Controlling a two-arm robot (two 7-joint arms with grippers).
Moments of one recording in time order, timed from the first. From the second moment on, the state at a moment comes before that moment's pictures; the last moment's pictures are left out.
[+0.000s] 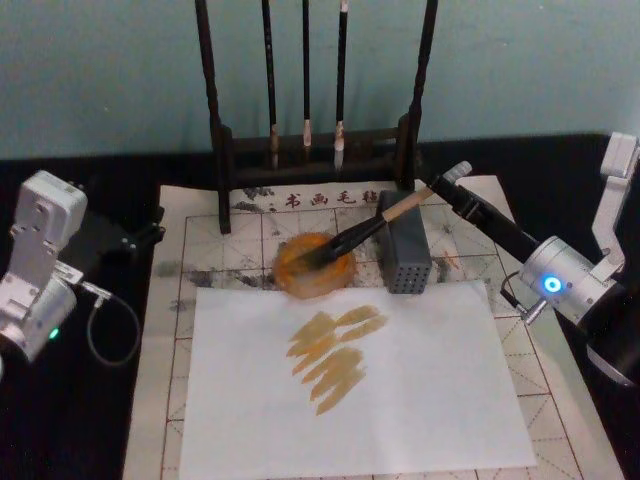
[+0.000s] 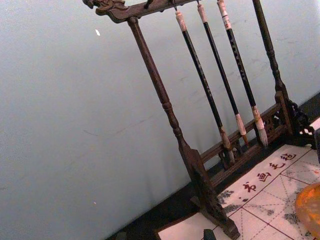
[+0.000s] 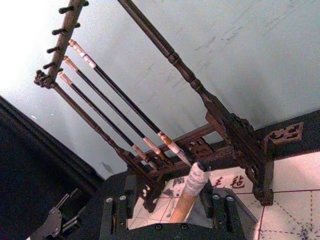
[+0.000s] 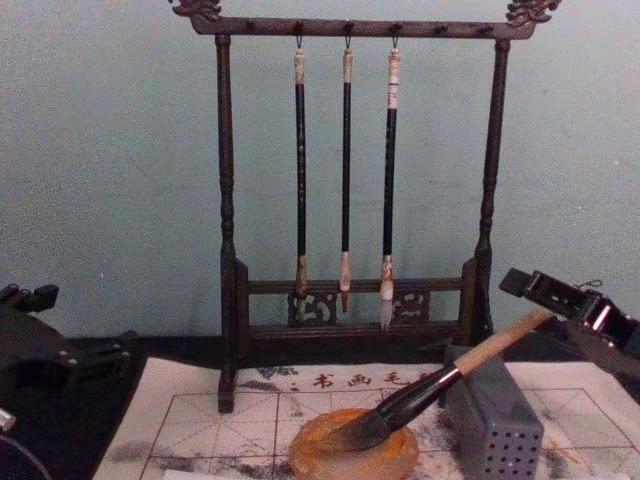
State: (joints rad) left arm -0.20 0.60 0.45 -1.41 -0.25 -0.12 0.03; right arm 0.40 0.38 -0.41 -1.04 1.17 0.11 0.61
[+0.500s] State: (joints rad) left arm -0.20 0.60 0.45 -1.41 -0.25 -0.12 0.03; right arm 0.40 0.38 -0.41 -1.04 1.17 0.11 0.61
